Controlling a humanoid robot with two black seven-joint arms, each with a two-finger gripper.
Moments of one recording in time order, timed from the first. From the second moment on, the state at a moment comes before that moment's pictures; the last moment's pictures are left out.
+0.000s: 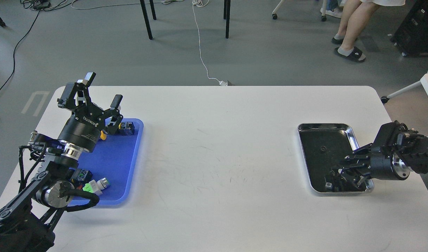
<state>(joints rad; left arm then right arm) -0.20 0.32 -1.20 -1.16 0.61 -0.37 -0.49 1.34 -0.64 -1.09 1.03 -1.39 -0.42 0.49</state>
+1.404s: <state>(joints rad) -0.17 0.23 -1.22 -1.17 0.61 -0.36 -0.47 0.83 -0.65 0.32 1.25 0.12 -0.21 0.49</state>
